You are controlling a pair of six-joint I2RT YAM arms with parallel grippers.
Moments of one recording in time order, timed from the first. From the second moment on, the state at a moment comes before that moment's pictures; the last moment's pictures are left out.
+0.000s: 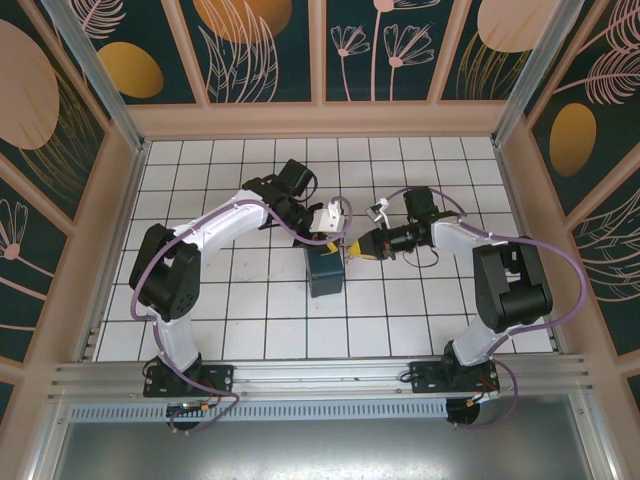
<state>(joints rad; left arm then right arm) -0.62 1.86 1.47 -0.72 0.73 1.05 0.27 1.64 0.91 -0.42 -1.26 0.21</state>
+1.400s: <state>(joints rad) -0.63 1.76 1.39 -0.75 0.73 1.26 0.32 1.71 1.01 -0.77 -1.34 -0.12</state>
